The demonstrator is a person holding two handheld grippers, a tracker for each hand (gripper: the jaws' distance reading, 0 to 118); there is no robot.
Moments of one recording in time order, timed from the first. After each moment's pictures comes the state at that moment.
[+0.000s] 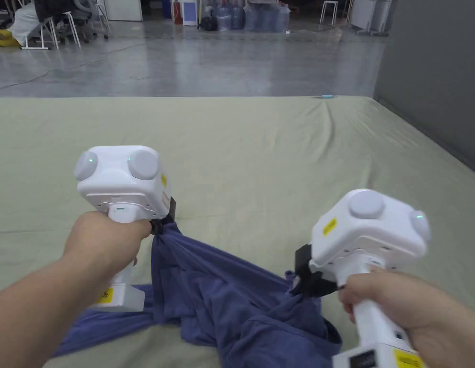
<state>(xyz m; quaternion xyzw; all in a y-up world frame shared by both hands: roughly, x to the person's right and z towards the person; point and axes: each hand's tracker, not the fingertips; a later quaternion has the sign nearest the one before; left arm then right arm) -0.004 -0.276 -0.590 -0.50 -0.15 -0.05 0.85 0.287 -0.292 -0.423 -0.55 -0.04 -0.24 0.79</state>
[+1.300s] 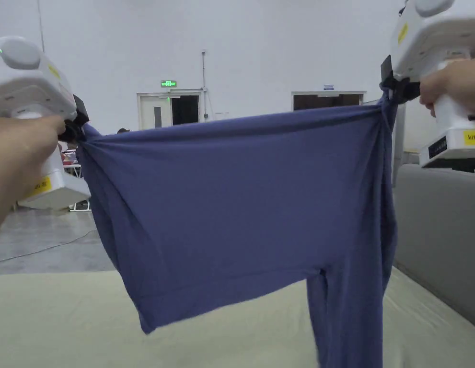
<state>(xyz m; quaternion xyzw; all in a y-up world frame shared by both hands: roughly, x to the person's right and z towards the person) -0.151 0.187 -0.655 -0.17 -0.07 0.18 0.97 0.349 0.241 -0.485 -0.16 -0.20 -0.03 0.97</state>
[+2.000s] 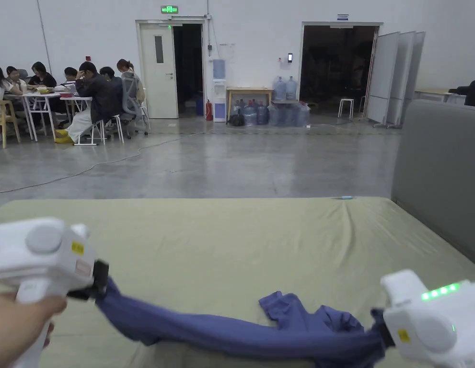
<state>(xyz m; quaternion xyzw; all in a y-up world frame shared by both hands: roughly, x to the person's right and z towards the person) -0.178 -0.171 -0.553 -0.46 -0.13 0.02 0.88 0.303 -0.217 -0.366 -0.42 -0.10 0.08 0.90</state>
